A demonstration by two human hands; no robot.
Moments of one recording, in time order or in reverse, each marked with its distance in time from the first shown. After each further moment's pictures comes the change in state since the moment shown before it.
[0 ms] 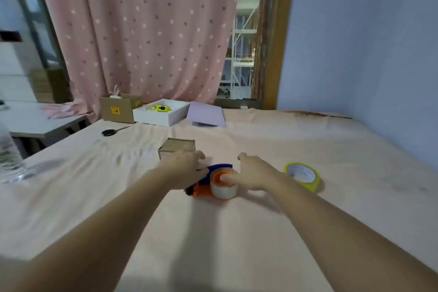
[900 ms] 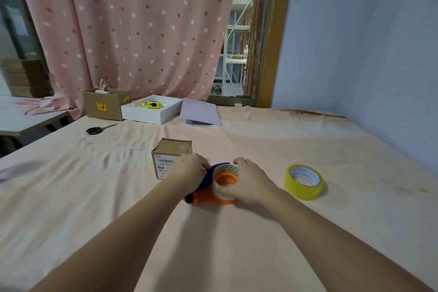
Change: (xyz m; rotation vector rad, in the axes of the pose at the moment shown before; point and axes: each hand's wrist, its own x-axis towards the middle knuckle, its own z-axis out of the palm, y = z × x) left_hand 0.046 -0.006 0.047 -0.186 0.056 -0.081; right_hand 0.011 -0.007 0.031 0.133 0.155 0.007
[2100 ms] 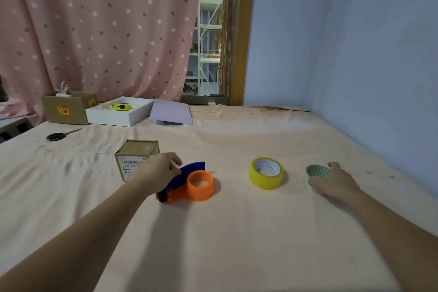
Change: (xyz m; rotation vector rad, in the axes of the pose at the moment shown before) left_hand -0.004 0.011 0.002 -0.145 -0.016 0.005; right_hand -0.067 0.242 -0.116 0.083 0.285 0.637
